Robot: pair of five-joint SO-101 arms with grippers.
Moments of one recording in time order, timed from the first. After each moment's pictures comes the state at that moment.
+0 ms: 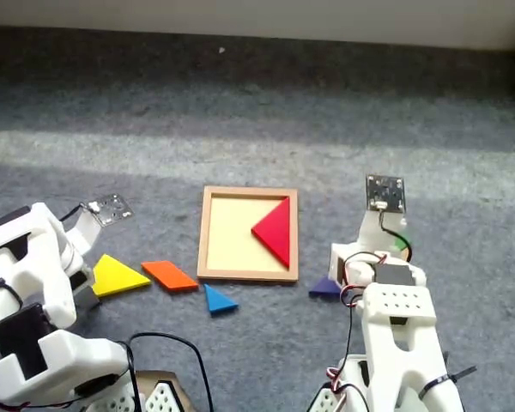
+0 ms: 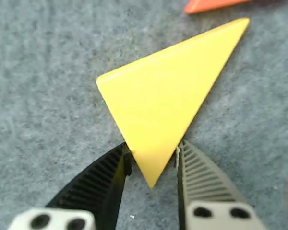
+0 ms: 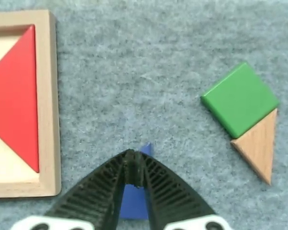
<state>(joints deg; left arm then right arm) -35.3 0.2 42.0 64.8 -73.7 -4.1 -42.5 69.8 41.5 0.5</state>
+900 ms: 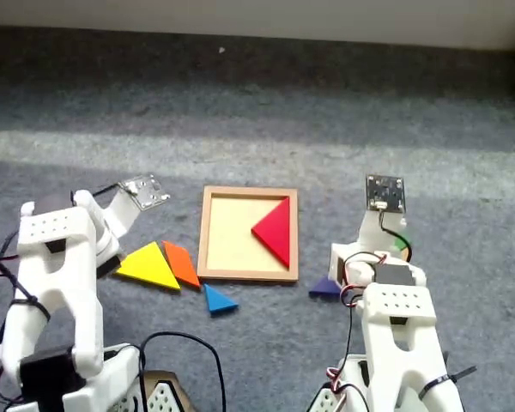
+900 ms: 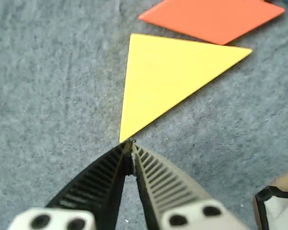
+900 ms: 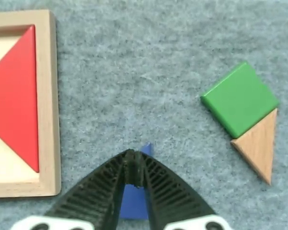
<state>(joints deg) -19.3 -17.3 43.7 73.0 -59.4 -4.1 -42.5 69.8 41.5 0.5</state>
